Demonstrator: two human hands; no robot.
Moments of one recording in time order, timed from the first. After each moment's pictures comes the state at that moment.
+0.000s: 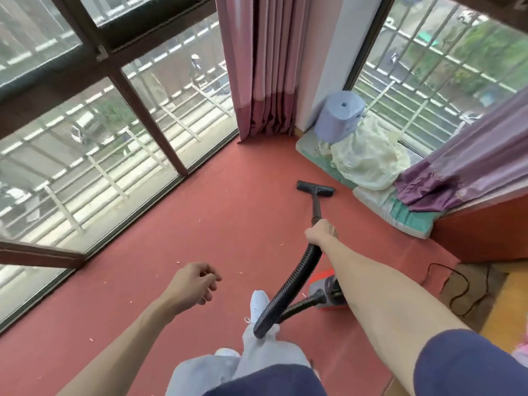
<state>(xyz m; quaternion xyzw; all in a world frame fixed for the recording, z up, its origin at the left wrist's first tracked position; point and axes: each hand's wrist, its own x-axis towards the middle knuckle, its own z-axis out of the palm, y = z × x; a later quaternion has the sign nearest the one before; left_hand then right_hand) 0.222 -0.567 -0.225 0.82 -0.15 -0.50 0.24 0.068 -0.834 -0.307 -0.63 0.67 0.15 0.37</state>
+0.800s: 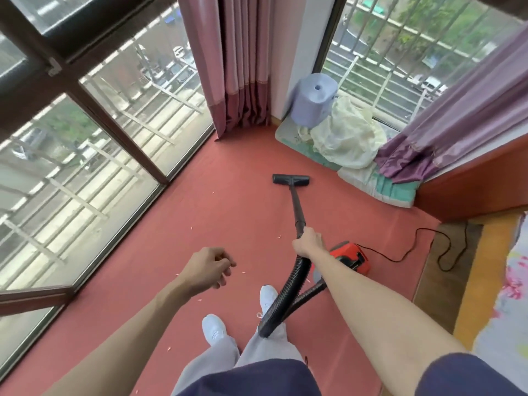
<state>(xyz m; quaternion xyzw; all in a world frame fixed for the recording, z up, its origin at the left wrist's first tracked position) 0.303 -0.610 -0.223 0.77 -0.26 -0.55 0.19 0.118 -0.775 -0.310 -0.60 0.68 0.17 0.39</state>
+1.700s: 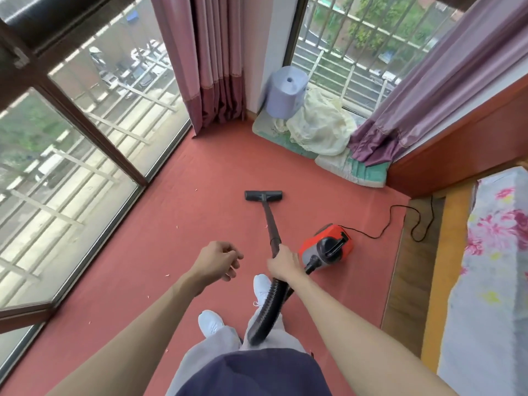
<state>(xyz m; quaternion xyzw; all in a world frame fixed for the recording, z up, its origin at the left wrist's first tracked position) 0.292 -0.578 -0.244 0.73 -0.26 -0.60 0.21 0.126 -0.642 -0.286 -0.58 0.67 0.17 0.43</state>
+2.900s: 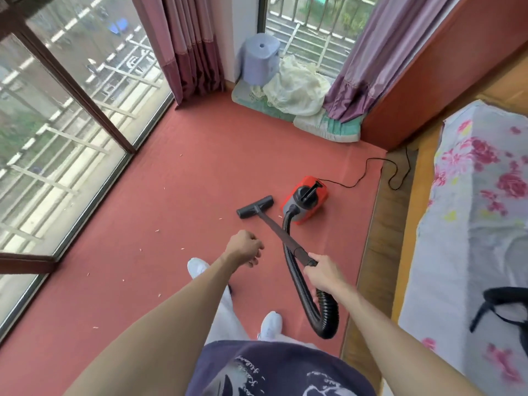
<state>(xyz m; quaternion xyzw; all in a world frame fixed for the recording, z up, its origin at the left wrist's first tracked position) 0.029 -0.412 -0.268 0.73 -0.30 -0.60 0.14 -0.177 -0.422 -0.254 -0.51 0.71 0.11 0.47</state>
